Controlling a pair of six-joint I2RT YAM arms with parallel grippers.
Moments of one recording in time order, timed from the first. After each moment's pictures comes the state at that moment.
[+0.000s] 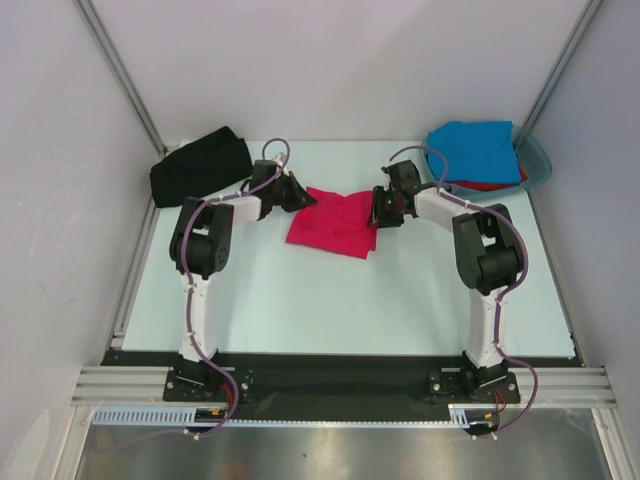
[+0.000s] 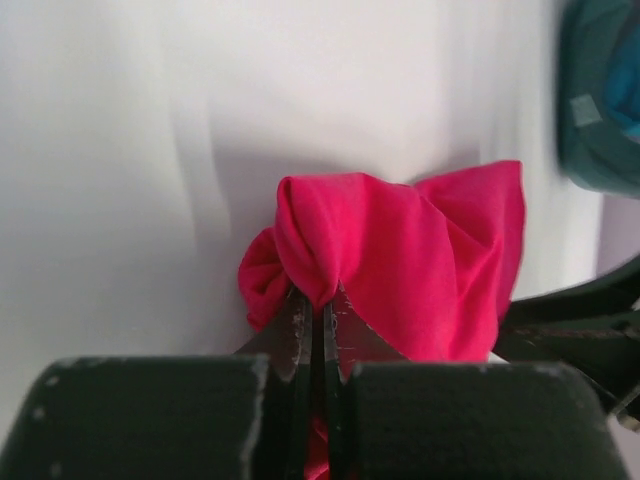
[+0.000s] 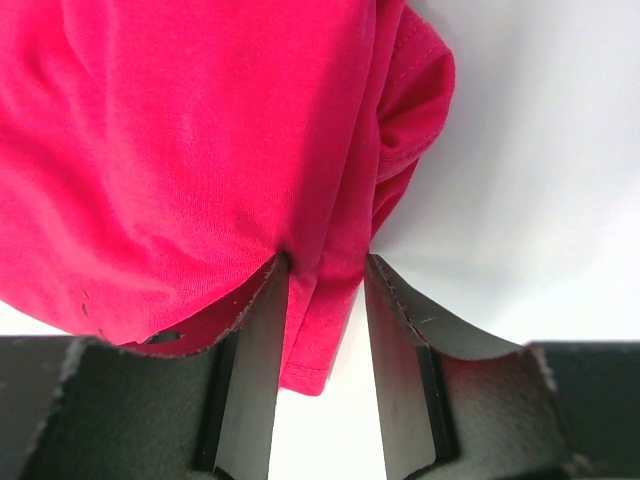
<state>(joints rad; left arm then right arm) -0.26 2.26 1.50 0.12 0.45 -0.68 0.33 2.07 1.46 -0.34 -0.21 0.37</state>
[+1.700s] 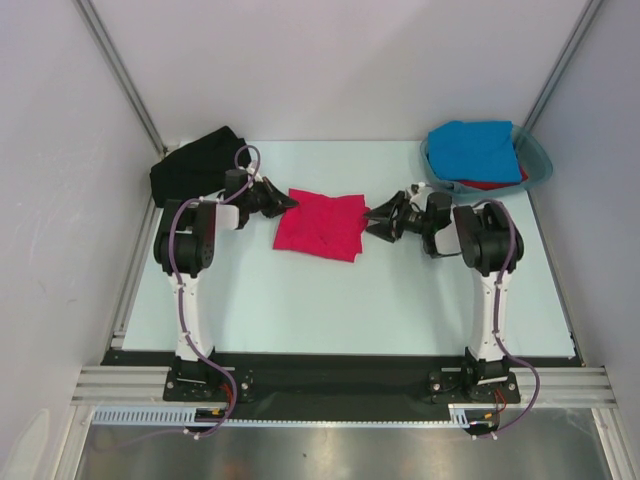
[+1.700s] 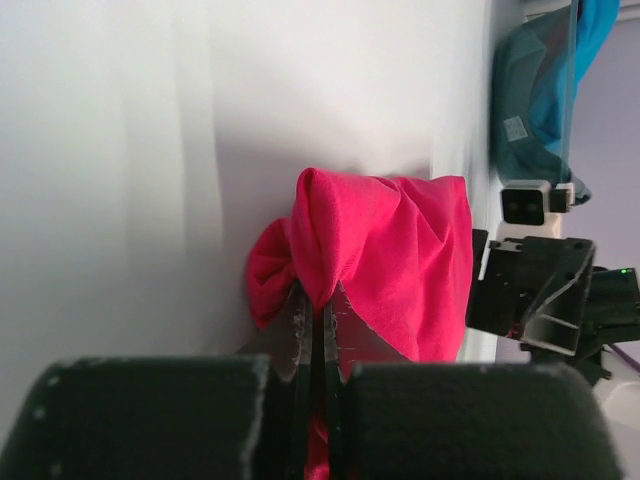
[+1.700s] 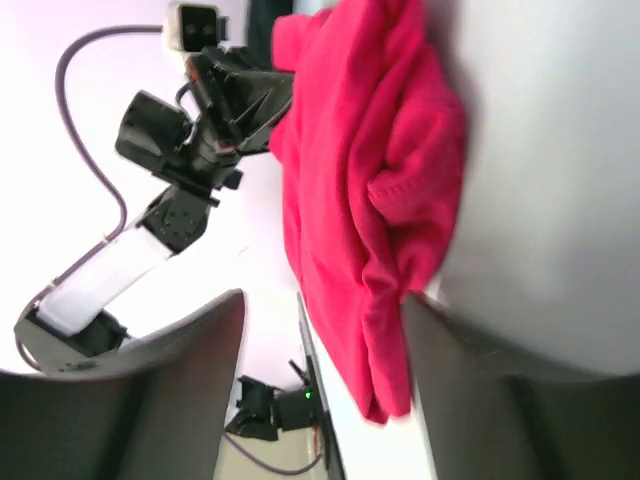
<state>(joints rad) -0.11 2.23 1.30 0.38 0.66 -0.83 0.16 2.29 1.03 1.01 -0.96 1.30</state>
